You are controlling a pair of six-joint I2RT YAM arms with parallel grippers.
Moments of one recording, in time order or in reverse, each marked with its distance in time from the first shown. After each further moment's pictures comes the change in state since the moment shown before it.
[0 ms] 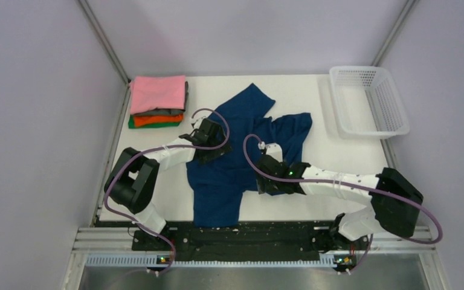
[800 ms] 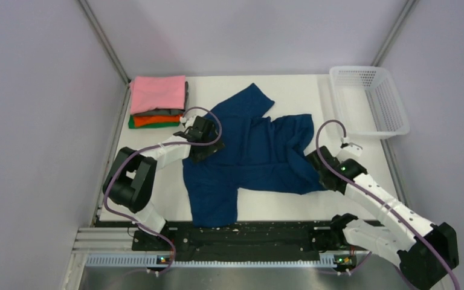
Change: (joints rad) left arm 0.073 0.000 0.006 -0.033 -0.034 -0.011; right arm -0.479 -0.415 -0.111 -0.468 0.316 0.294
